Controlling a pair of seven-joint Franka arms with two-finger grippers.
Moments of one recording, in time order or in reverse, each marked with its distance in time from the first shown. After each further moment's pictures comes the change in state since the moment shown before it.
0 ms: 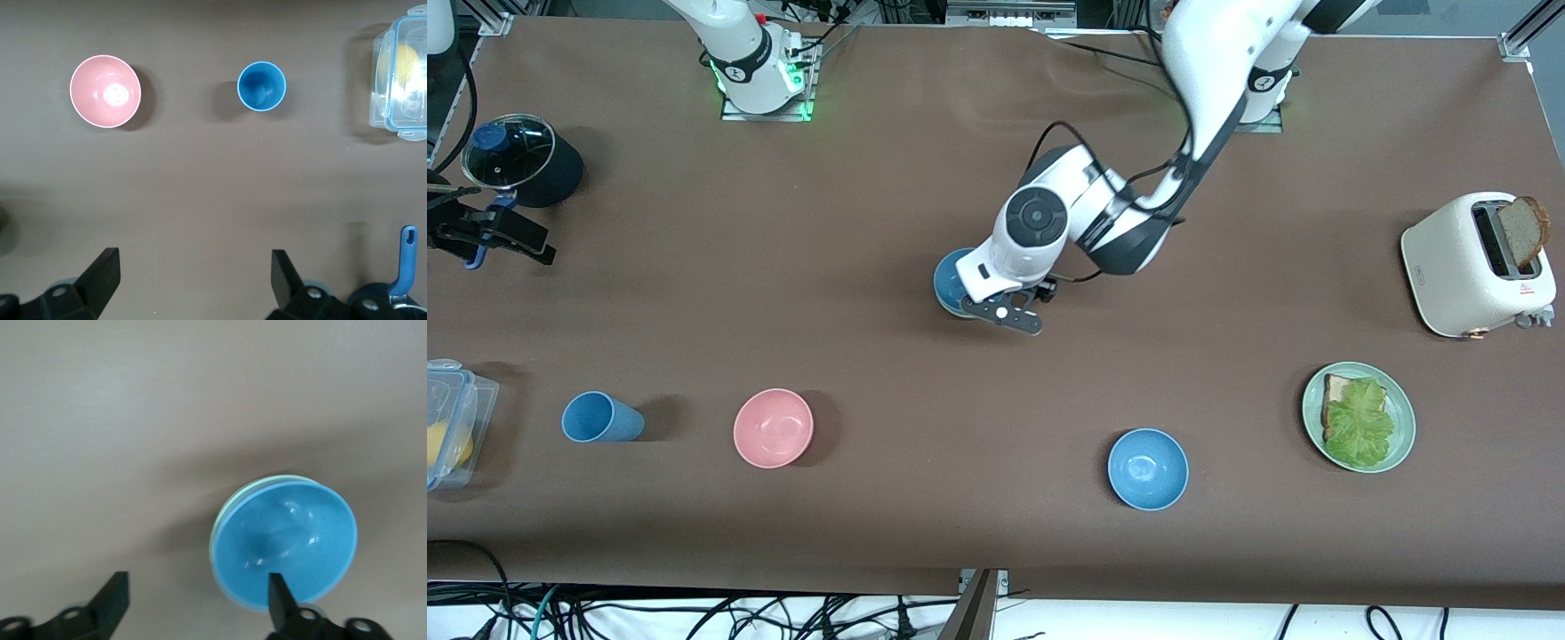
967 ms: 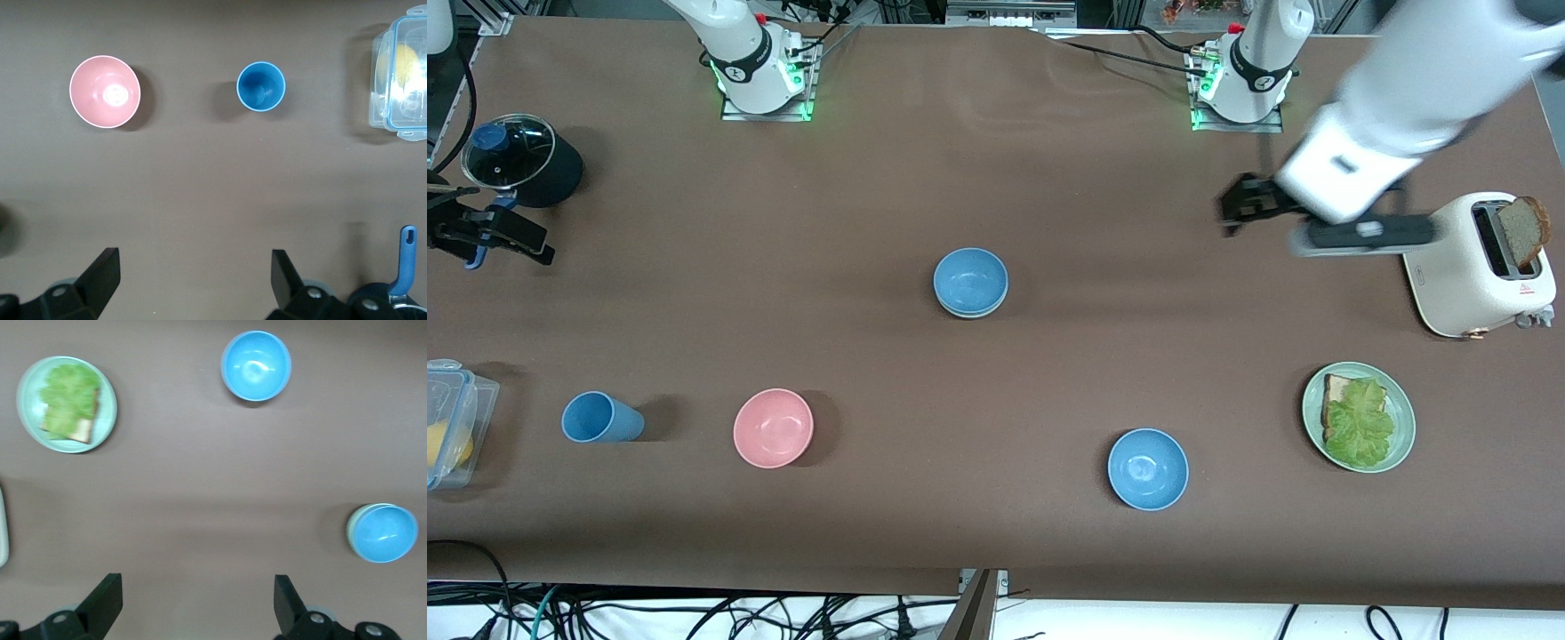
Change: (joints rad) left arm 0.438 -0.524 0.033 -0.004 0.000 -0.488 0.099; right arm -0.001 0.000 -0.001 0.001 0.000 0.000 0.000
